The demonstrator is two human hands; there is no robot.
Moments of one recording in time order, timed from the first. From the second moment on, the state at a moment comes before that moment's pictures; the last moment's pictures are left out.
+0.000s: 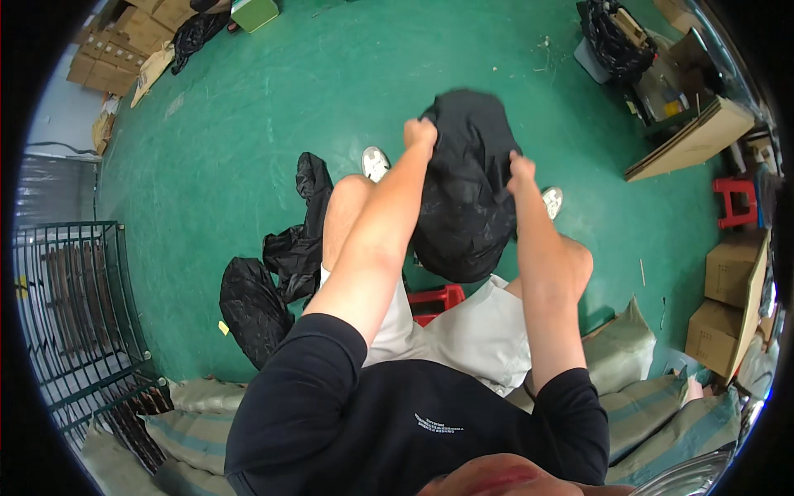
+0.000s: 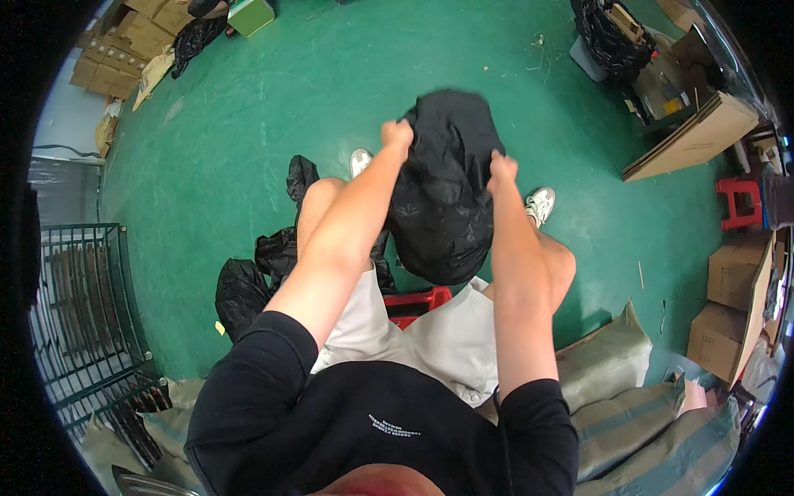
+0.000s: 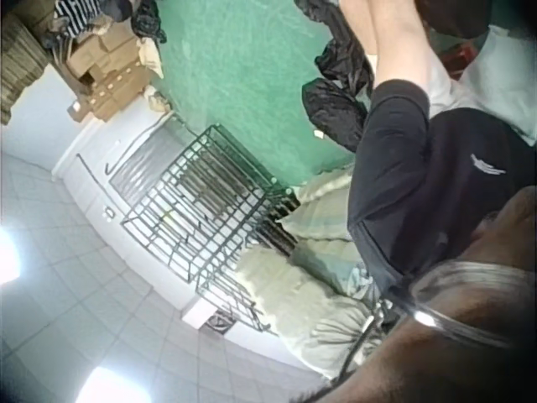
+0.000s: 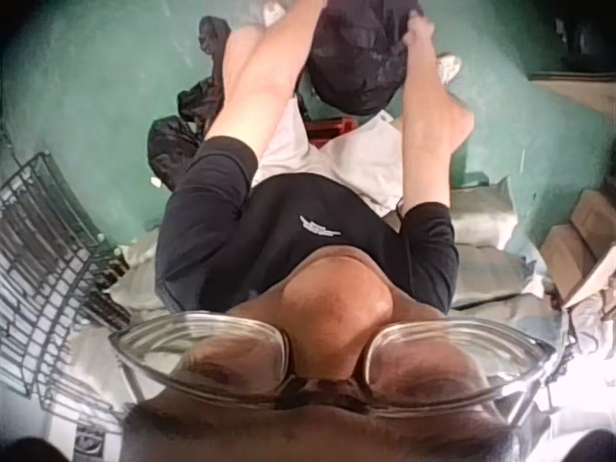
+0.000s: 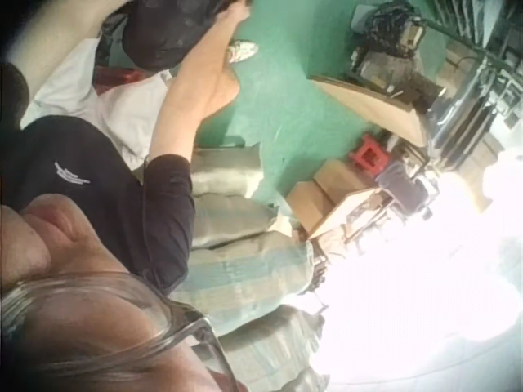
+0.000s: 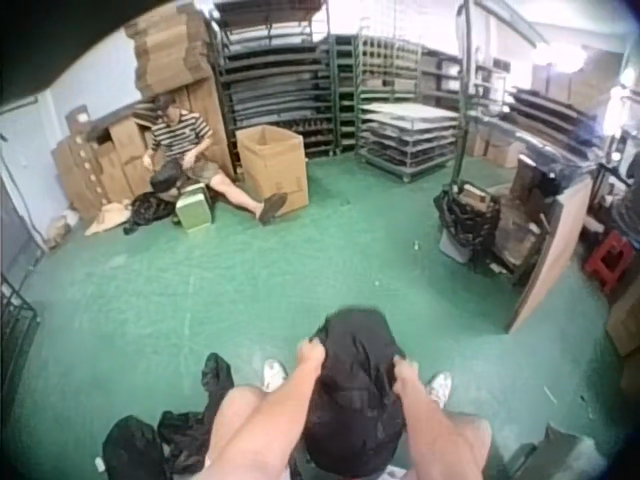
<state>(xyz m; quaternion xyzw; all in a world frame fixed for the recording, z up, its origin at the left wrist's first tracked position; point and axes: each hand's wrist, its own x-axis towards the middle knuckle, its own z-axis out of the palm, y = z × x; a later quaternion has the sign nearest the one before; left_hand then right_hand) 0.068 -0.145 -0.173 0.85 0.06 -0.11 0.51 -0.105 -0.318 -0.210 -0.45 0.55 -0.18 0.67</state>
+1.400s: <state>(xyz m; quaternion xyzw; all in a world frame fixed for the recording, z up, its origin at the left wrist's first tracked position) -0.123 0.021 -0.223 0.81 -0.01 -0.28 0.51 -0.227 -0.146 -0.215 -0.65 0.66 -0.13 0.36</state>
